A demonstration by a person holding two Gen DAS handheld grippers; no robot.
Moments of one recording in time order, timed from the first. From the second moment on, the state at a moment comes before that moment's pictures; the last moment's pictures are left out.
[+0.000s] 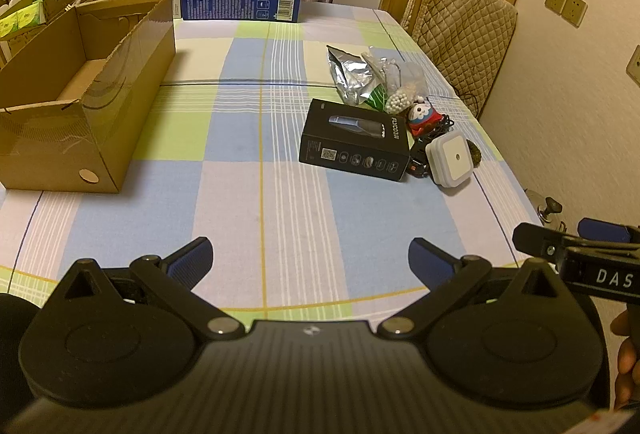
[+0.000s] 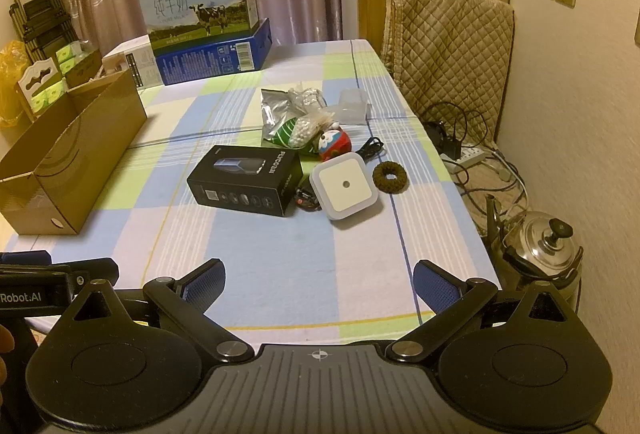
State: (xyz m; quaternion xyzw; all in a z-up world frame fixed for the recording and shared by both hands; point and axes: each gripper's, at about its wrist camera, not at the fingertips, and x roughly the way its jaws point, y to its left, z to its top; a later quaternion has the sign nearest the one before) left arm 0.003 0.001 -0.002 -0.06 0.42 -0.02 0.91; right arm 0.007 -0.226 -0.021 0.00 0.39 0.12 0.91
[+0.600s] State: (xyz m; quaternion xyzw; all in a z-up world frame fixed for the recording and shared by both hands) left arm 0.012 0.002 -0.007 -0.05 0.42 -0.02 0.91; right arm 0.013 -0.228 -0.025 0.00 0.39 0.12 0.91
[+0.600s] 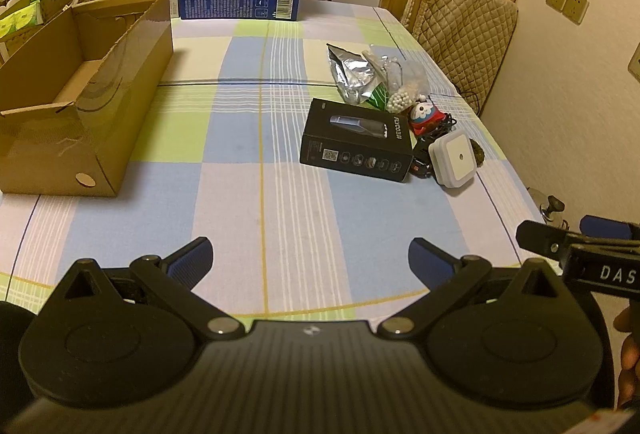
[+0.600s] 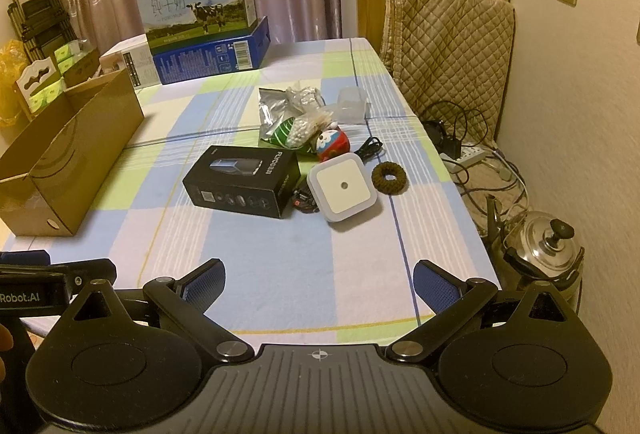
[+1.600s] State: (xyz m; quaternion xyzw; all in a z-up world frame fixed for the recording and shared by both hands) left arm 0.094 0.000 -0.026 -0.03 0.43 -0.07 0.90; right arm 0.084 -0.248 -0.031 -0.03 0.37 0.14 0.92
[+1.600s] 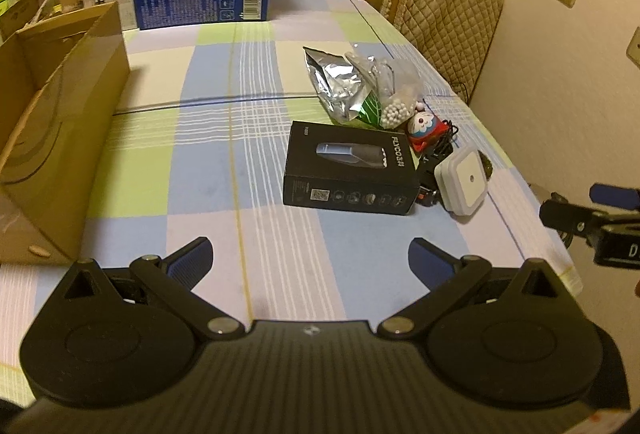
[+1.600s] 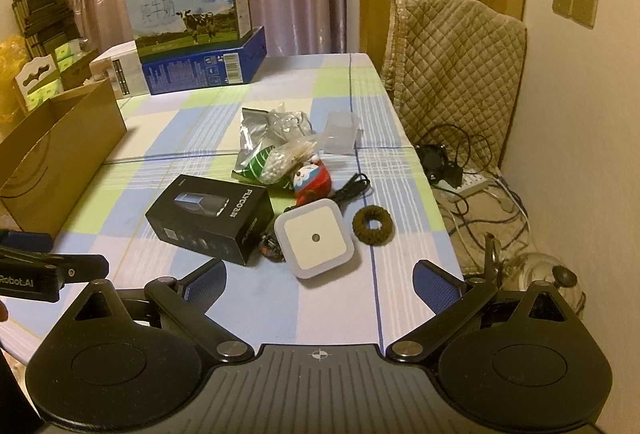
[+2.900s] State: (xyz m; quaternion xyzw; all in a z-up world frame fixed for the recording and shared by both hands) left arm 0.228 -0.051 -0.079 0.29 0.36 -0.38 0.80; right arm 0.188 -0.223 -0.129 -0.15 0.40 0.27 0.86
